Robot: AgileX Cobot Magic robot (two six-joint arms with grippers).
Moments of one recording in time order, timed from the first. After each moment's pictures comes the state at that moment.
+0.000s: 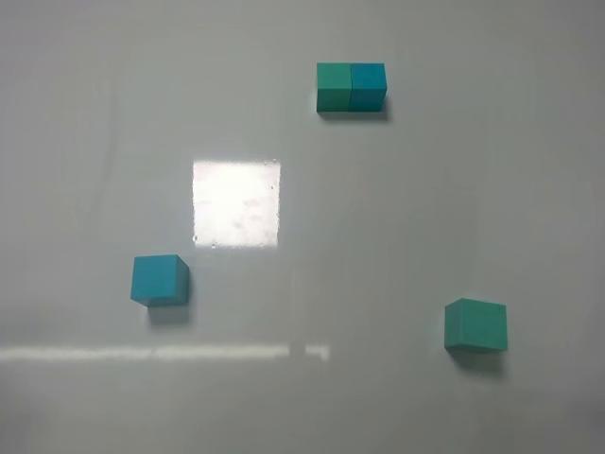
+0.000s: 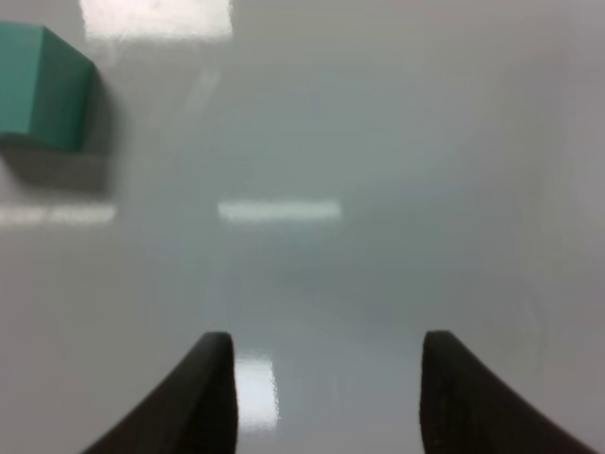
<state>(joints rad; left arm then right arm) 0.08 0.00 -0.50 0.05 1.04 -0.08 0.04 -0.01 -0.50 0.01 1.05 0.03</state>
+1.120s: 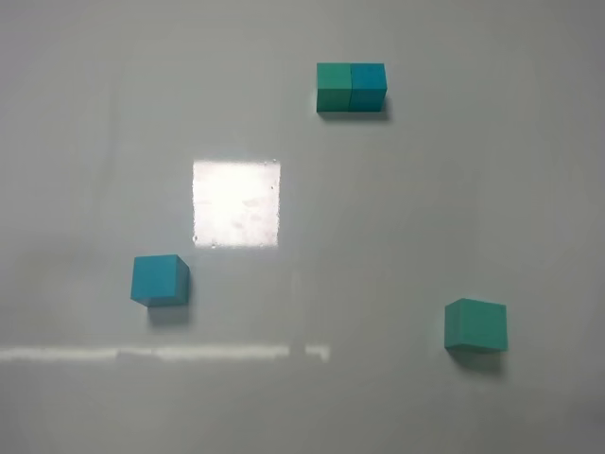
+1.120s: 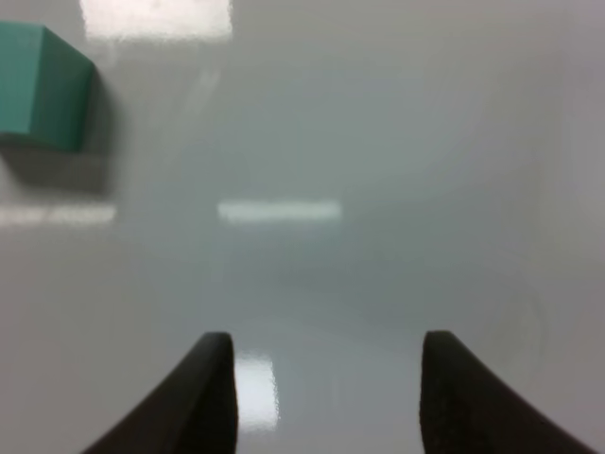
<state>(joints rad) 0.08 0.32 -0.82 -0.09 1.04 0.30 0.04 -0.01 -0.50 0.01 1.05 0.03</state>
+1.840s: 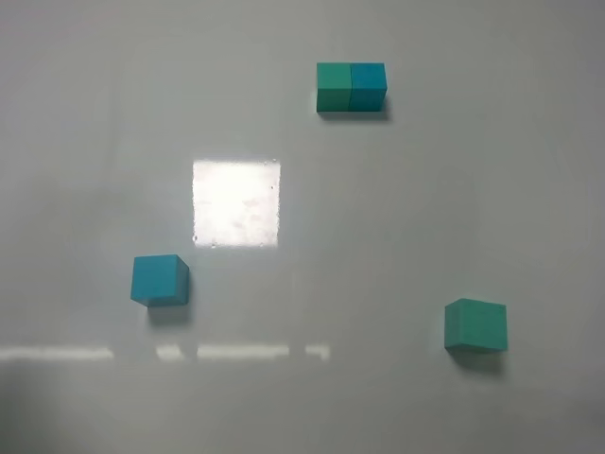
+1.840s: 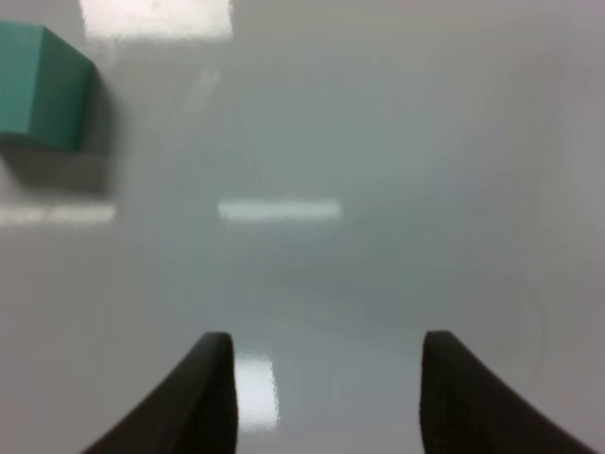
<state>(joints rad) 0.05 0.74 -1.09 -0.39 1.14 1.16 0.04 -0.01 -0.50 0.01 1.05 0.03</state>
